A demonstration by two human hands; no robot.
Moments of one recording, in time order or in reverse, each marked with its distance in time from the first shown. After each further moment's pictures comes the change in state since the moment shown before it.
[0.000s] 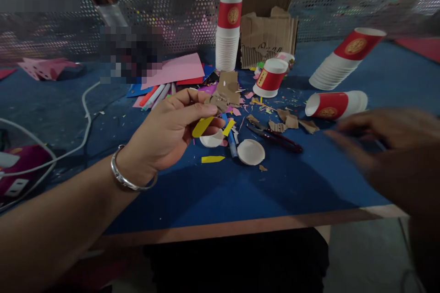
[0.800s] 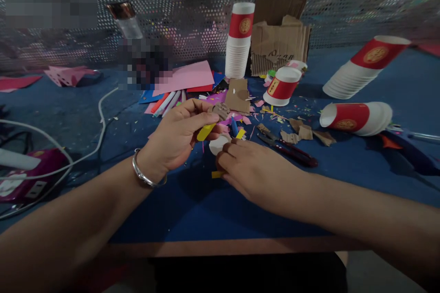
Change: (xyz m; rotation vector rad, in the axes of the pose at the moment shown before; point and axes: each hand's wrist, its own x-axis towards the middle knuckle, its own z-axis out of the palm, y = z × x) left_hand 0.016 -0.006 -0.017 0.046 0.045 0.022; right_hand 0.083 -0.175 0.030 0.354 -0.751 -0.573
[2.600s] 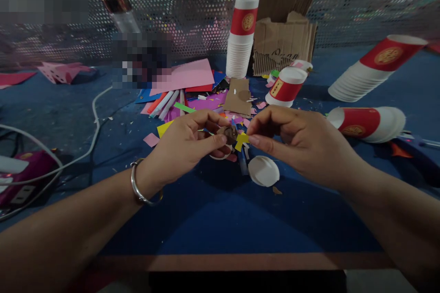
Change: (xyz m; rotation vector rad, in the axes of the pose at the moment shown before) left_hand 0.000 -0.014 -0.006 0.240 -0.210 0.070; right_hand -0.024 0.058 -0.017 0.829 0.493 0.230
